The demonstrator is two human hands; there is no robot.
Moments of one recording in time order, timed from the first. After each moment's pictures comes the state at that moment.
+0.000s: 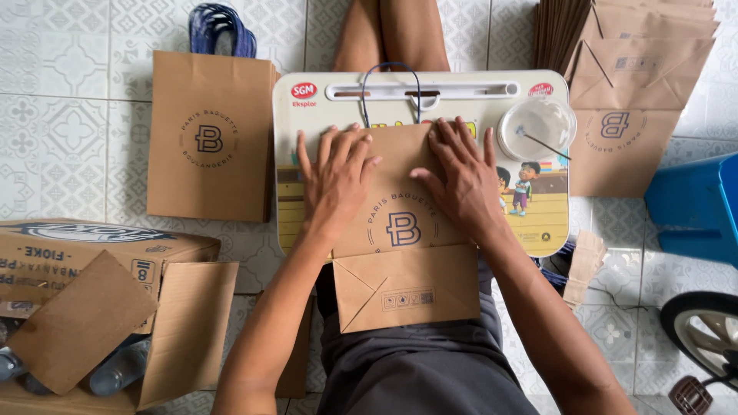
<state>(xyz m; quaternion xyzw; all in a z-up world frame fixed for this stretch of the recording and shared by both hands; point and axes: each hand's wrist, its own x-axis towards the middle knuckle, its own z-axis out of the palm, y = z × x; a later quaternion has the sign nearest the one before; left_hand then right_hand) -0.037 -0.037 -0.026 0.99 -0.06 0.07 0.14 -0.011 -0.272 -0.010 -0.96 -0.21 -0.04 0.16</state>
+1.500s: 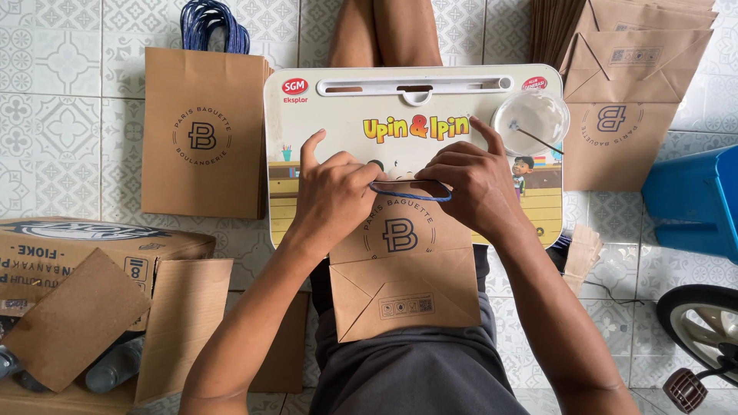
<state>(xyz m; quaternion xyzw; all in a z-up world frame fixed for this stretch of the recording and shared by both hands) -0.051 -0.046 0.040 0.95 -0.17 0.07 0.24 -0.013 -0.281 0.062 -0.91 -0.35 -0.06 0.23</state>
